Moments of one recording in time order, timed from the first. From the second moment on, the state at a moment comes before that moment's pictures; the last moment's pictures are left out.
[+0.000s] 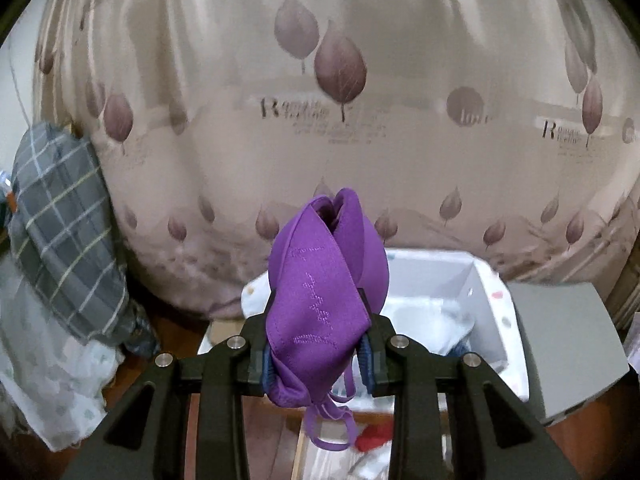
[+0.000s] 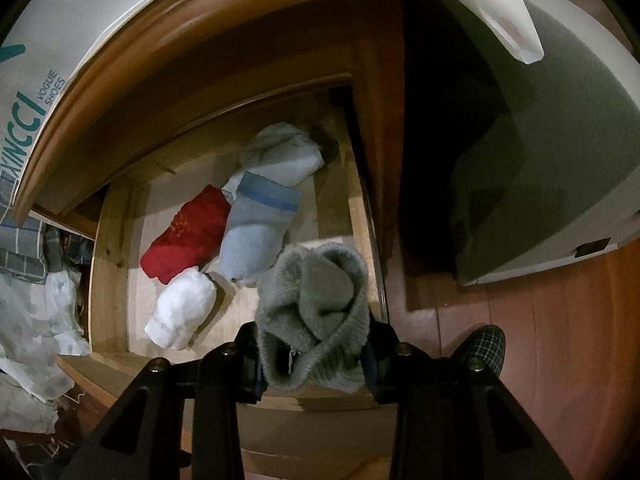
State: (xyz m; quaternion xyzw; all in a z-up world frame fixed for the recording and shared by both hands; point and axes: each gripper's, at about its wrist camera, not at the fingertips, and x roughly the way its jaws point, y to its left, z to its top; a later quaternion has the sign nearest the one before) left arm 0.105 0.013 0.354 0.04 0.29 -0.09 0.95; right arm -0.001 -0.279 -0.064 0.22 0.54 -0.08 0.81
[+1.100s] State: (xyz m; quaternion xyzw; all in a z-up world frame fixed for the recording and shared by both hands) left arm 0.249 -0.075 0.196 0.11 0.42 -0.05 0.90; right arm 0.005 -0.278 -0.070 0.21 0.55 -0.08 0.80
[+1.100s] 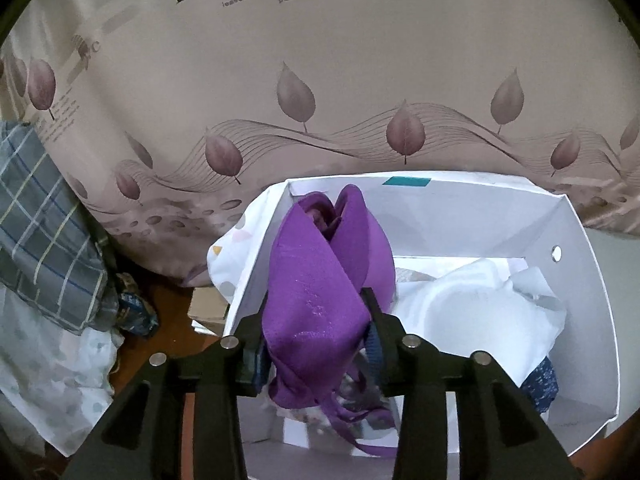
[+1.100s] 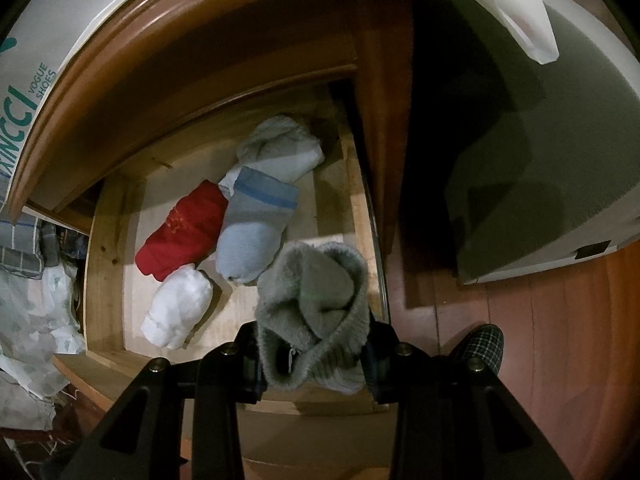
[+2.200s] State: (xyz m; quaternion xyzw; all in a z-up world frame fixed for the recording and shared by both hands) left arm 0.149 0.001 0.197 0.06 0.36 -0.03 0.93; right arm 0.007 -0.271 -0.073 0.18 0.56 -0.08 0.81
